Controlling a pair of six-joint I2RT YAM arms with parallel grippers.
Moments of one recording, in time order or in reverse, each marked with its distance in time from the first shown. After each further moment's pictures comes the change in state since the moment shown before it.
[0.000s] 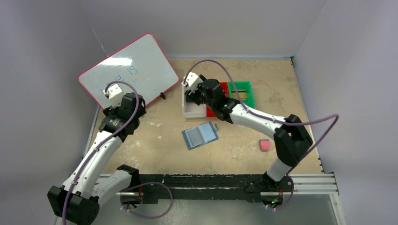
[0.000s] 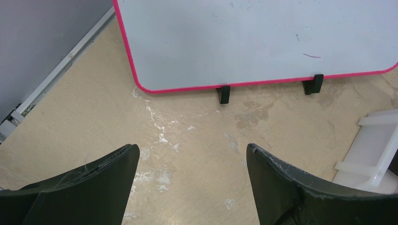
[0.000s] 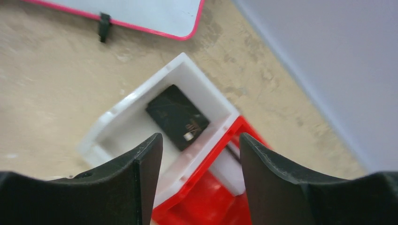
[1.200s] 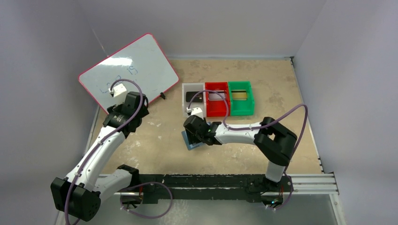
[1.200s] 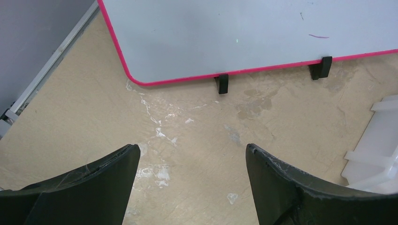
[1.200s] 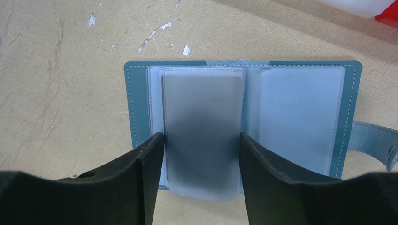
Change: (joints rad) left arm 0.000 0.065 0.000 0.007 0.042 0.018; right arm 0.273 0.085 -0.182 -0.354 0.139 1.113
